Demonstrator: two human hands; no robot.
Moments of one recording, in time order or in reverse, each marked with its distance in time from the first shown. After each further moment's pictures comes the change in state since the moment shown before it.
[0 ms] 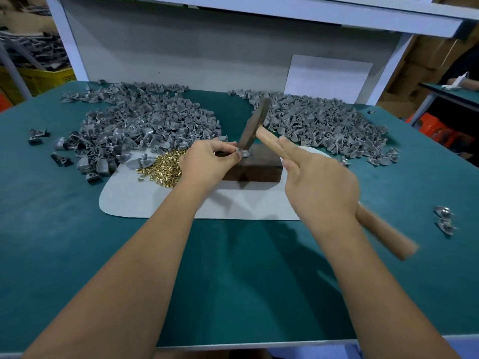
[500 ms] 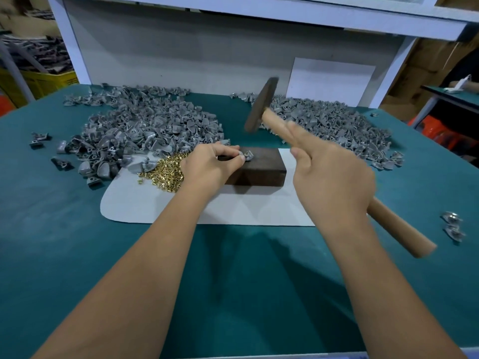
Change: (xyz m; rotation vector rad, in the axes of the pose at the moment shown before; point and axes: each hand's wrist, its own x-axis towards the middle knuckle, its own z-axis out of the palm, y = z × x) left_hand -0.003 0.002 0.000 0.025 0.039 -0.014; right_hand 0.007 -0.005 -0.006 0.016 0.154 0.014
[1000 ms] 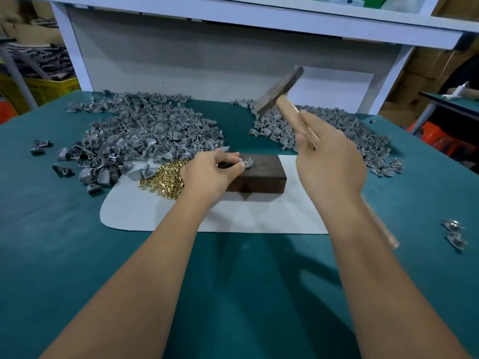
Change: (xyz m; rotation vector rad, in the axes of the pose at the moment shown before) left_hand -0.001 0.002 0.000 0.024 -0.002 -0.009; right_hand 0.030 -0.002 0.011 0.313 -0.004 0.133
